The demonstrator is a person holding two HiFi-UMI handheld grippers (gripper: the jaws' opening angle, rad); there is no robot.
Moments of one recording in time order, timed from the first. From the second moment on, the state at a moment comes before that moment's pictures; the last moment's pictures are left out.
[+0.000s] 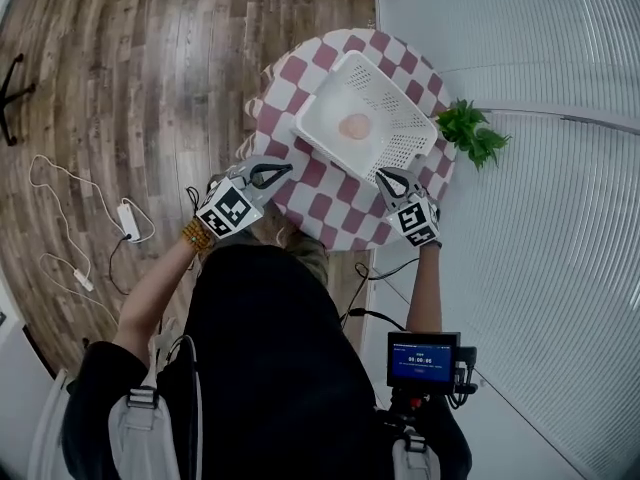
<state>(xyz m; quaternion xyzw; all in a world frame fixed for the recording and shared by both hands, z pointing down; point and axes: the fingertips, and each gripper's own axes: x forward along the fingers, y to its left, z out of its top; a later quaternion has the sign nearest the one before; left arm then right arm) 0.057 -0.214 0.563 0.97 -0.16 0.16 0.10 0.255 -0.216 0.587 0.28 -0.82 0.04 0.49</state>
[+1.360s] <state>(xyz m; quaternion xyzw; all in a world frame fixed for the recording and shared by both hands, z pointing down) -0.032 -0.218 0.593 0.89 -0.38 0.18 0.17 0.267 -0.285 0.774 0.00 -0.71 0.00 0.71</state>
